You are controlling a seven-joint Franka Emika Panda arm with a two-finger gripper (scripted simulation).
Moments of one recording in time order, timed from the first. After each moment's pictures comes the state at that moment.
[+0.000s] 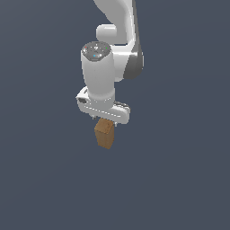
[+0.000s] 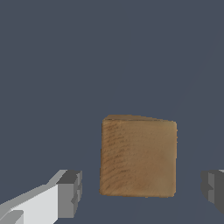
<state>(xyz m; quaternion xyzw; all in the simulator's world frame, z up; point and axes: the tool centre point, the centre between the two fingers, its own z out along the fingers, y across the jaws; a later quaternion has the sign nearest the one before) 0.011 -0.043 0.201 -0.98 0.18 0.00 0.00</state>
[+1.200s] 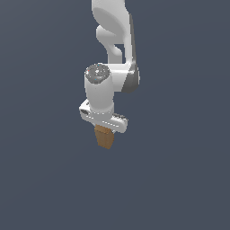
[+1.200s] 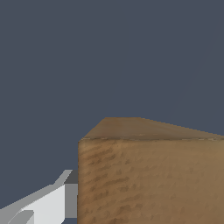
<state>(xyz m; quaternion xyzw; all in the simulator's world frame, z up) 0.013 -0.048 0.143 -0.98 0.19 0.00 0.00</state>
